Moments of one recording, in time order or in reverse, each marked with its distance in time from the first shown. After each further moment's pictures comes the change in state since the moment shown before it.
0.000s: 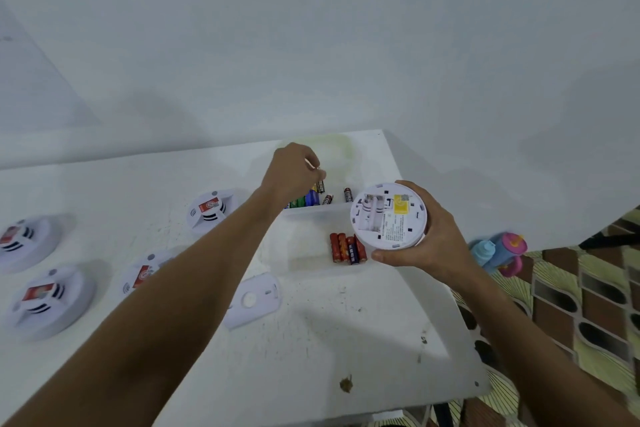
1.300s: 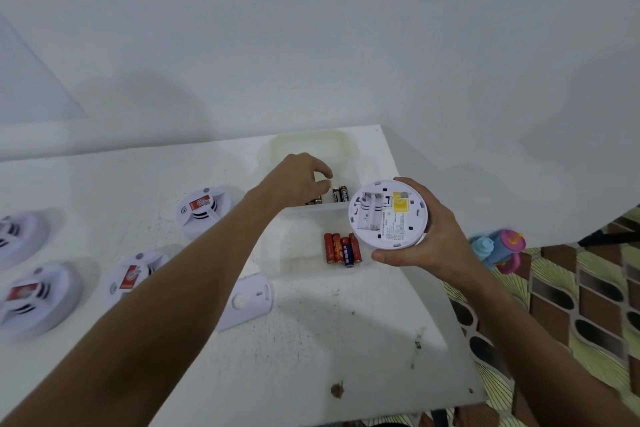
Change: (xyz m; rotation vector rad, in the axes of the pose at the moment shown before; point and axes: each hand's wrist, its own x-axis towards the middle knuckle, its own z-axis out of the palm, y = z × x) left_hand 0.002 -0.002 0.009 0.205 -0.246 0.183; right_hand 0.006 -0.002 -0.008 -0.020 -0.042 -0.021
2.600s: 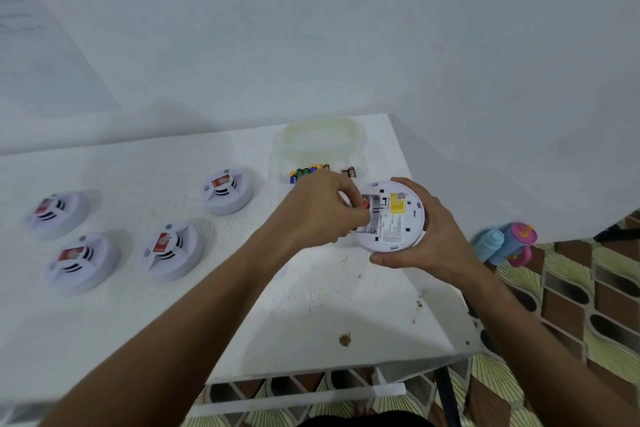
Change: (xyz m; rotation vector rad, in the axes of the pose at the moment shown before) left_hand -0.145 0.090 -0.010 -0.362 0.017 -0.107; right_hand -0.043 -0.016 0.016 -0.039 -0.017 -0.022
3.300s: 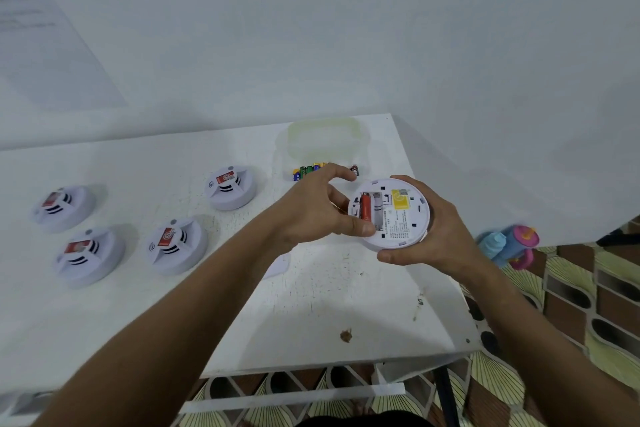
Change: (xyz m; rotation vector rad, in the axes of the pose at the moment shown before) left_hand 0.001 -0.016 -0.008 -0.256 -0.151 -0.073; right_hand 0.001 -0.007 -0.005 0.141 -0.076 -0.030
